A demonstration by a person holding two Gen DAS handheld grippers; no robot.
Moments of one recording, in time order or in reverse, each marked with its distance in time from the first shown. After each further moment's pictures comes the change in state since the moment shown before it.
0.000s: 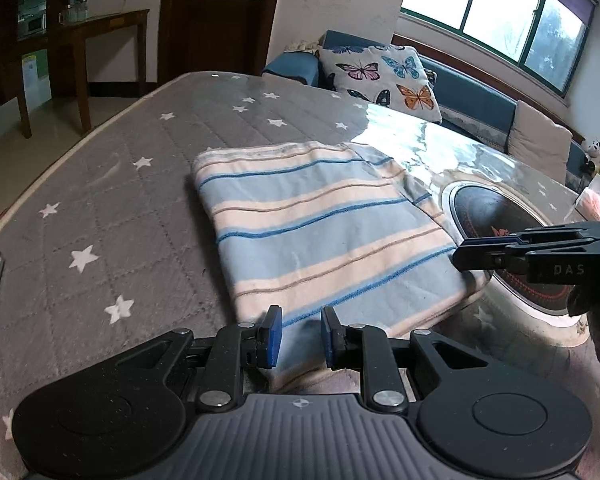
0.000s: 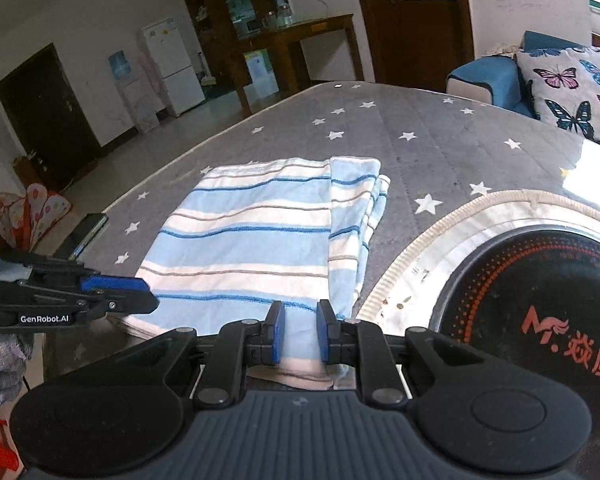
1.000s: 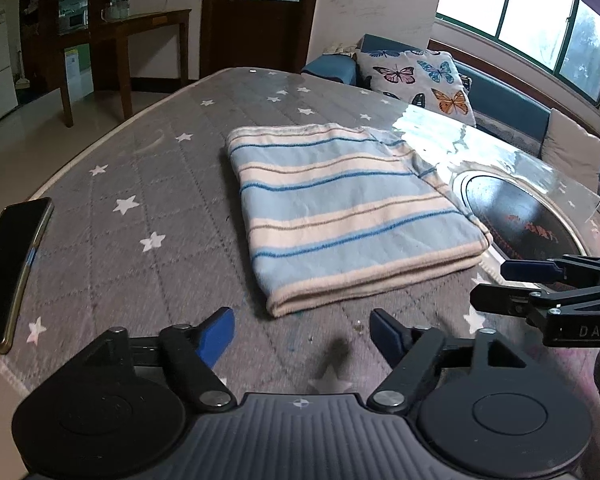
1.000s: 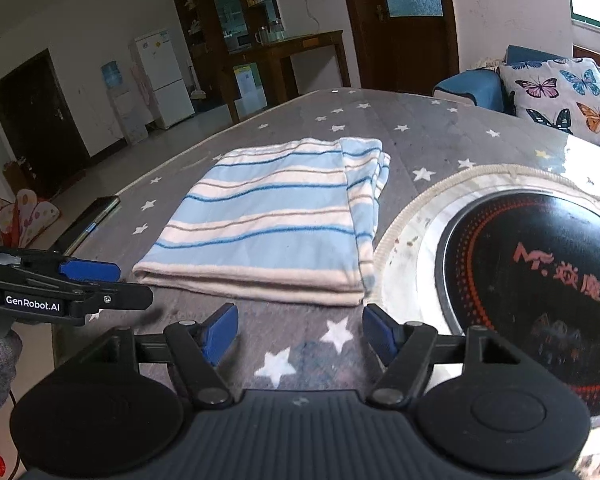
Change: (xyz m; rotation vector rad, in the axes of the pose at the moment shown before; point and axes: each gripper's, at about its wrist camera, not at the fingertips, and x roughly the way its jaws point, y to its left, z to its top) left arm -0.031 -0.025 -0.041 -0.056 -0.014 0.127; right arm -0.029 0.031 -0.055 -0.010 -0.055 -0.056
